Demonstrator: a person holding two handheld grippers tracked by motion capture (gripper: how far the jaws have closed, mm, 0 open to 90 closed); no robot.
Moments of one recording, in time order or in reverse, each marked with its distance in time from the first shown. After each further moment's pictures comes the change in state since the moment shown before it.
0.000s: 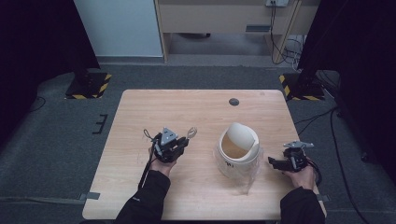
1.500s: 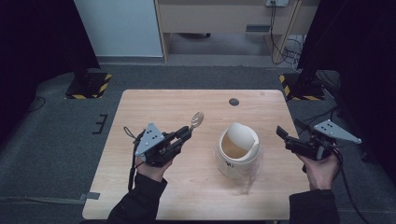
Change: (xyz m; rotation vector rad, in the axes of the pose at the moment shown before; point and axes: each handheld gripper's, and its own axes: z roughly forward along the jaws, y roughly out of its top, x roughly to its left) left arm -0.044 0.063 -0.089 -0.340 -0.162 0.087; right arm 0.044 0.082 -0.140 -0.581 0.100 -0.020
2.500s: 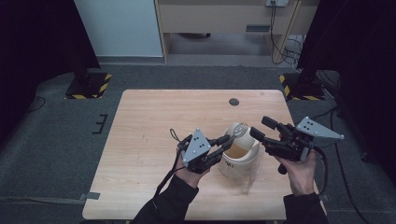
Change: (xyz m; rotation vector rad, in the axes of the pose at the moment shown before) left arm -0.069 -0.004 0.068 0.013 -0.154 0.087; right arm 0.065 0.025 0.012 -0.081 0.338 0.079
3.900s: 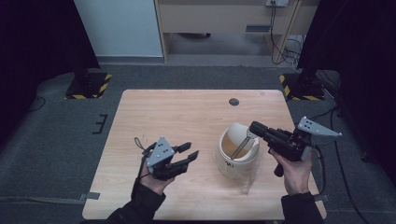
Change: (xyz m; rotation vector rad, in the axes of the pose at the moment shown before) left arm 0.054 -0.046 -0.087 0.200 0.116 -0.123; right arm 0.000 0.000 0.001 -0.026 0.114 0.115
